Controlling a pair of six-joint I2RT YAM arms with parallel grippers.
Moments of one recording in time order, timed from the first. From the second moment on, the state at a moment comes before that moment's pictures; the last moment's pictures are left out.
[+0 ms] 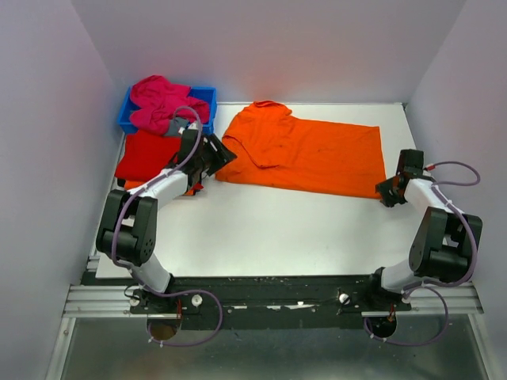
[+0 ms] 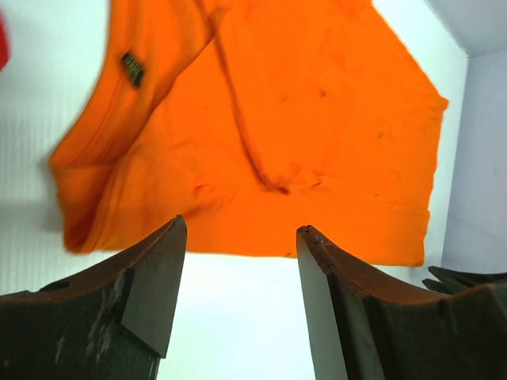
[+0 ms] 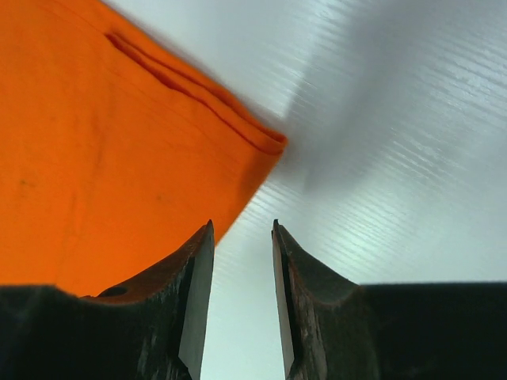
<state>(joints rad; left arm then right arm) -0.26 1.67 1.06 0.06 0.21 -0.82 -0.25 1.49 0.90 -0.45 0.14 0.90</state>
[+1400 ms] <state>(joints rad) -0.28 1.64 0.81 0.30 0.03 -1.00 -0.29 1.56 0.89 -0.47 0.18 1.04</state>
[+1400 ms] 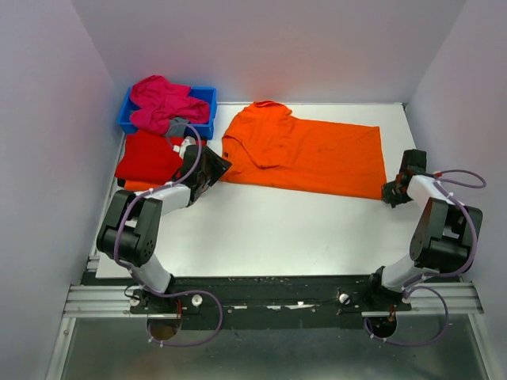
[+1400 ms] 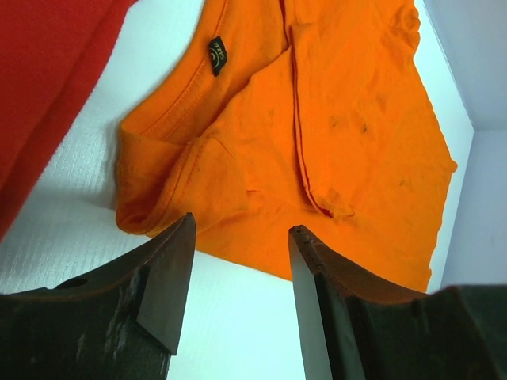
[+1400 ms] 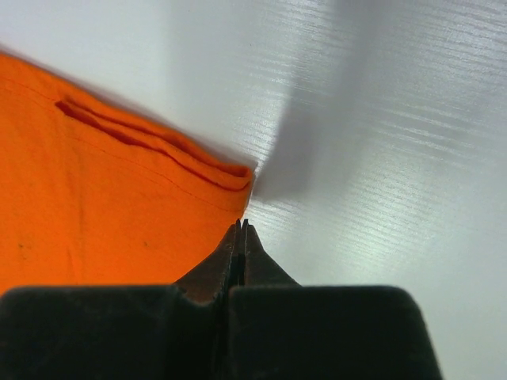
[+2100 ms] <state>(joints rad) -0.26 1.80 0.96 0.12 -0.13 -0.93 -0.32 1.56 0.90 -0.47 0.18 1.03</state>
